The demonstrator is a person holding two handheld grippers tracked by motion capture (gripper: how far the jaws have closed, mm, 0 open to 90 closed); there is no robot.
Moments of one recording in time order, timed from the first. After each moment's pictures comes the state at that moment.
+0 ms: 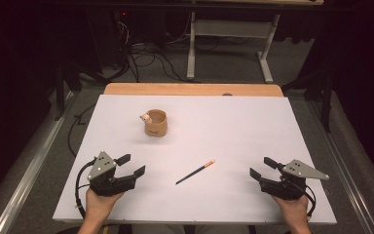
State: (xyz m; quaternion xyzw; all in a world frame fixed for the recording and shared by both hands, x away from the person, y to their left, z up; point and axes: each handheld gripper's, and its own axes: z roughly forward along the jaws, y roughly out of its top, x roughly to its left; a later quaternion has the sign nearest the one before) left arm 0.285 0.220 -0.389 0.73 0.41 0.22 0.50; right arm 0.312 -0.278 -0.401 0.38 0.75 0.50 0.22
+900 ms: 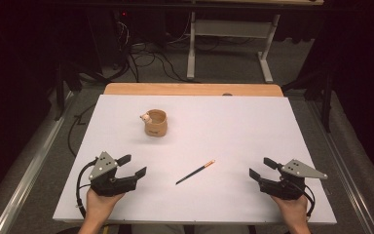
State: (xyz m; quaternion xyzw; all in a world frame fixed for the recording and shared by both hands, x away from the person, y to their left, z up) left arm 0.285 0.219 -0.387 0.73 0.41 0.20 0.50; right arm 0.312 -0.276 -0.401 0.39 0.75 0.49 0.22
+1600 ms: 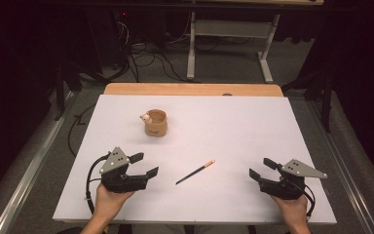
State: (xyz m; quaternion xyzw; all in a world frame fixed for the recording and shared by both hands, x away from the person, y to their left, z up) left arm 0.296 0.189 -0.372 0.76 0.37 0.18 0.51; right arm 0.313 -0.277 -0.402 0.40 0.75 0.49 0.21
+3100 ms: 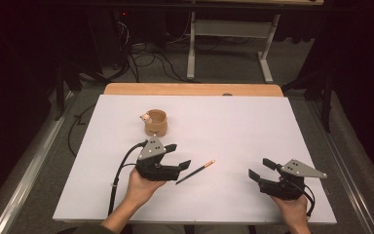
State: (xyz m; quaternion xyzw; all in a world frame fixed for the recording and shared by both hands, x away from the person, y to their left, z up) left arm 0.330 0.116 -0.363 0.78 0.31 0.15 0.52; right arm 0.313 -0.276 -0.402 0.39 0.75 0.49 0.20
